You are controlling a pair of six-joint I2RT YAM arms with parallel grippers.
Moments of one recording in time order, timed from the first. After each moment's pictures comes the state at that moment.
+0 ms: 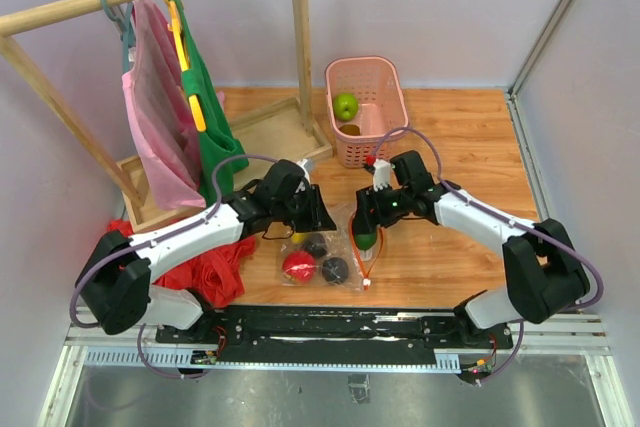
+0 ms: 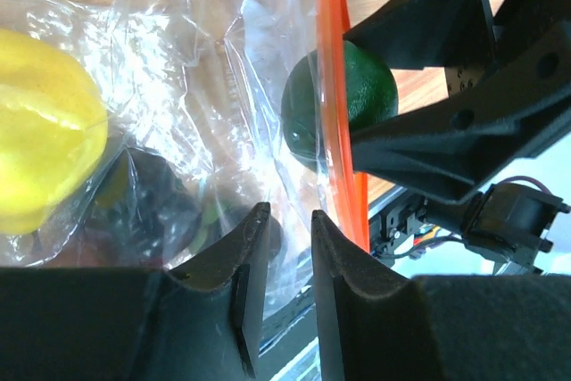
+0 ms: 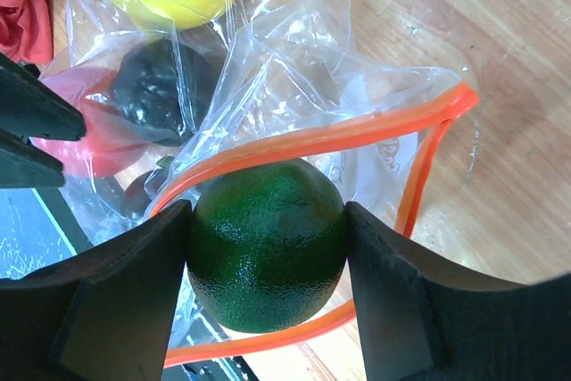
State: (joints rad) left arm -0.76 1.35 0.85 -0.25 0.23 -0.85; right arm 0.52 1.44 0.82 -0.29 -0.55 0.16
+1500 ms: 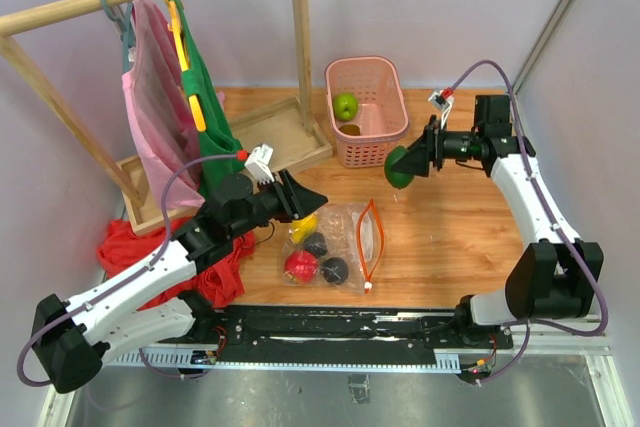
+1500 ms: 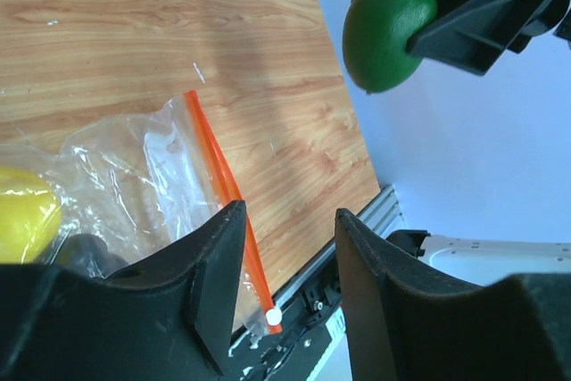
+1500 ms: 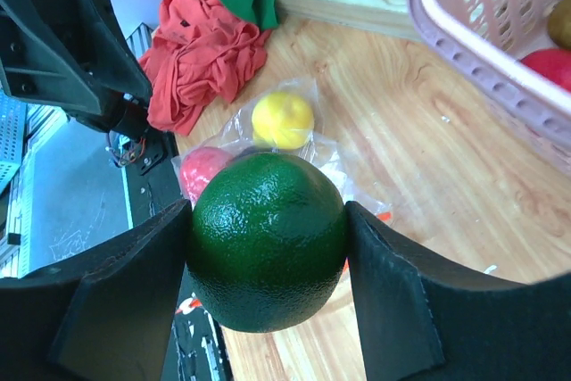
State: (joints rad) left arm -0.76 0.92 0.67 0.03 0.07 -0.88; right arm 0.03 1.39 1.18 -0.56 -1.19 -0.16
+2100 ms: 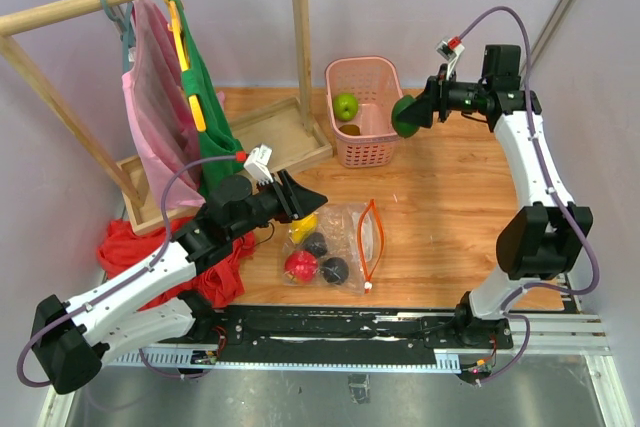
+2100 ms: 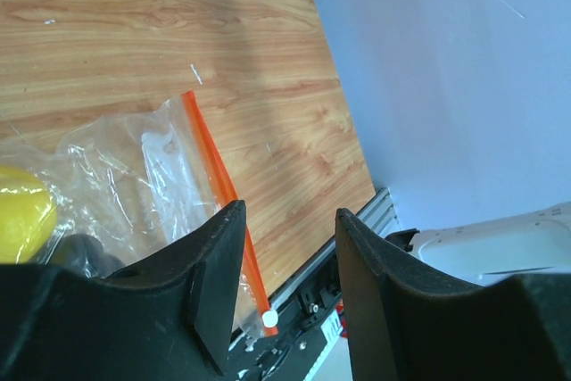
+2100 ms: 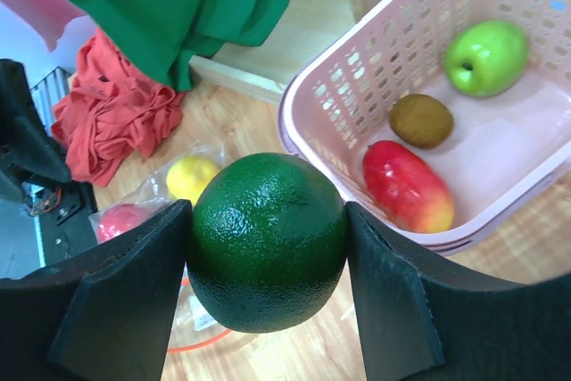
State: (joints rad) left arm -0.76 0.91 0.66 0.05 0.06 -0.90; right arm 0.01 1.64 1.64 -0.62 -1.09 -0.19
